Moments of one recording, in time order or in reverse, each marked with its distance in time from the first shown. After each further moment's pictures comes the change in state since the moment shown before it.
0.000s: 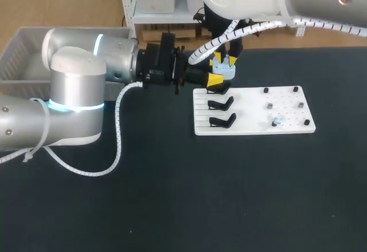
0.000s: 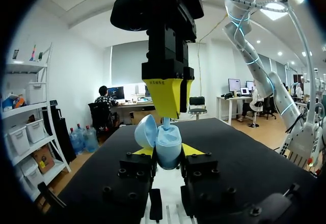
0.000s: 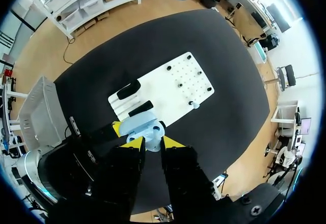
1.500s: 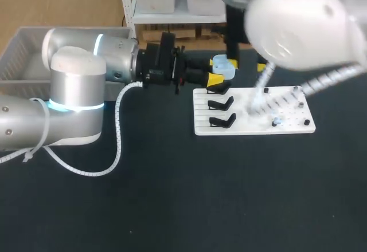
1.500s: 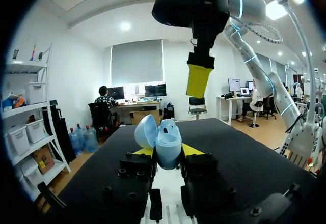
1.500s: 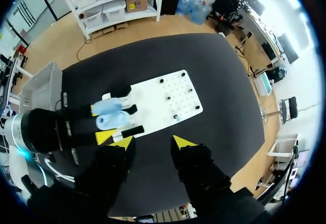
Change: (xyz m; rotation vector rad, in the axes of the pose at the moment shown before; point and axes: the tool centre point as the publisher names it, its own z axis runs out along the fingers) left arm 0.000 0.000 0.000 0.000 0.000 0.000; right arm 0.009 -0.061 -0.009 -0.041 -0.190 -0.205
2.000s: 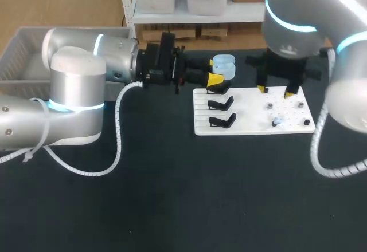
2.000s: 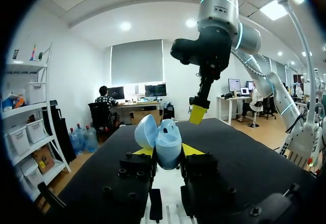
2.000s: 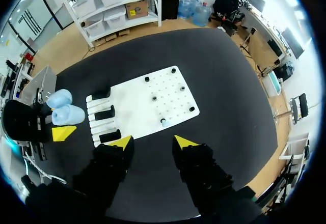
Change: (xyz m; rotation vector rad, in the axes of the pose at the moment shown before) left arm 0.000 0.000 0.000 0.000 0.000 0.000; right arm 0.012 -0.054 0.059 -0.101 -0.065 0.025
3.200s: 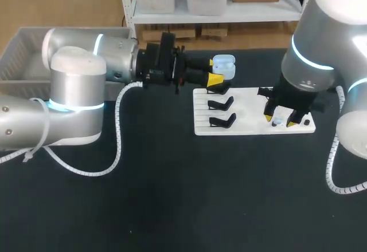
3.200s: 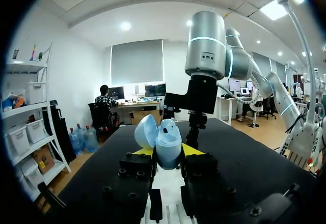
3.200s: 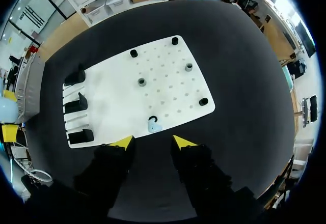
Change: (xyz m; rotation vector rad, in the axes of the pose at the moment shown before) left arm 0.000 0.000 0.000 0.000 0.000 0.000; right arm 0.017 -0.028 0.096 -0.073 0.124 -0.019
